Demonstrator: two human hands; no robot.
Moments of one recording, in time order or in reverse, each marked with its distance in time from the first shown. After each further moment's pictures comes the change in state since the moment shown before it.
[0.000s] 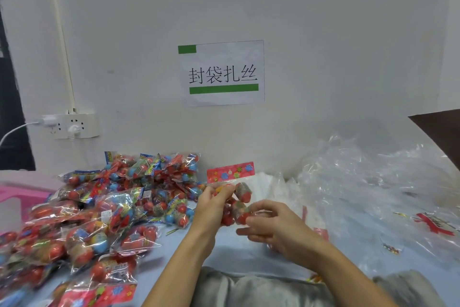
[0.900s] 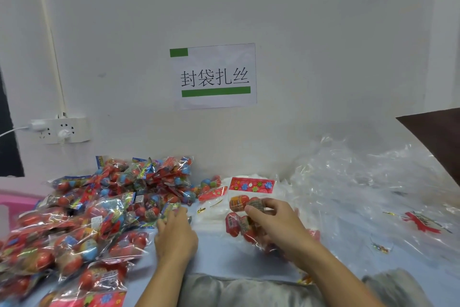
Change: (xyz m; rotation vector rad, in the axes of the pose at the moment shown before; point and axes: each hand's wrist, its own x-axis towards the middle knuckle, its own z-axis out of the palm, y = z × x) left_hand 0.024 -0.043 -0.056 1.301 0.280 0.013; right_hand 0.002 0.004 -0.011 -0.216 0.287 -0.128
